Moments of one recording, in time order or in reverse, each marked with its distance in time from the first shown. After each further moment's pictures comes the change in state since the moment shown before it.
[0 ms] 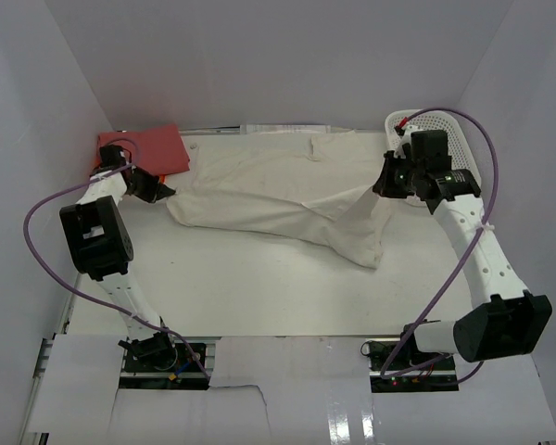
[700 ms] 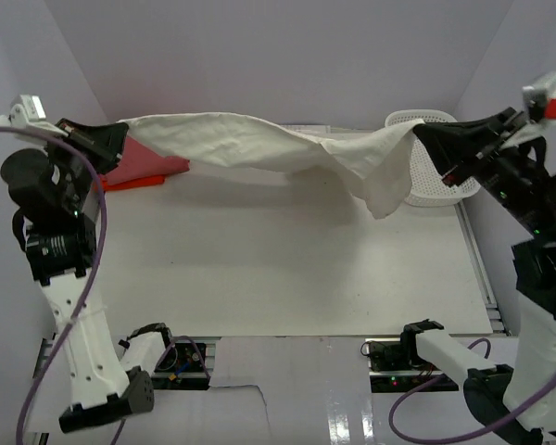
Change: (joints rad) left arm -0.028 -0.921 0.103 0.031 -0.079 0.144; right arm -0.001 -0.323 0.521 0.106 -0.319 -0.042
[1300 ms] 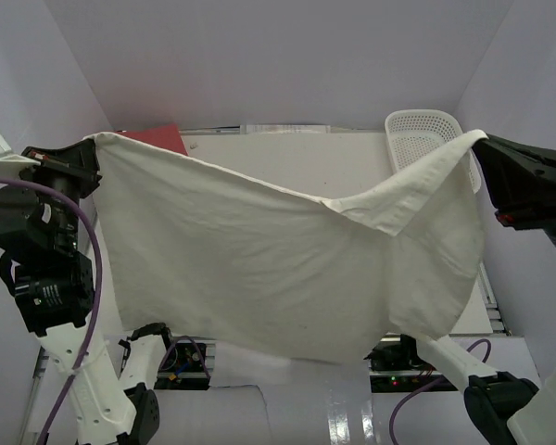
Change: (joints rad) left arm 0.000 -0.218 0.063 -0.177 -0.314 -0.003; right arm -0.001 -0.085 0.322 -0.018 -0.017 -0.030
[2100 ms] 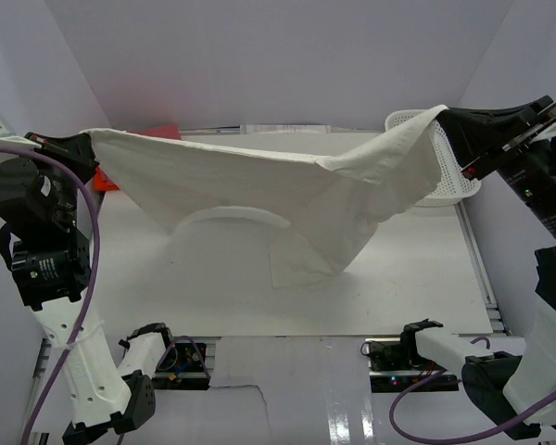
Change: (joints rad) left arm 0.000 0.108 0.054 -0.047 -0.071 0.053; right arm 0.000 0.150 -0.036 -0.103 0.076 0.001
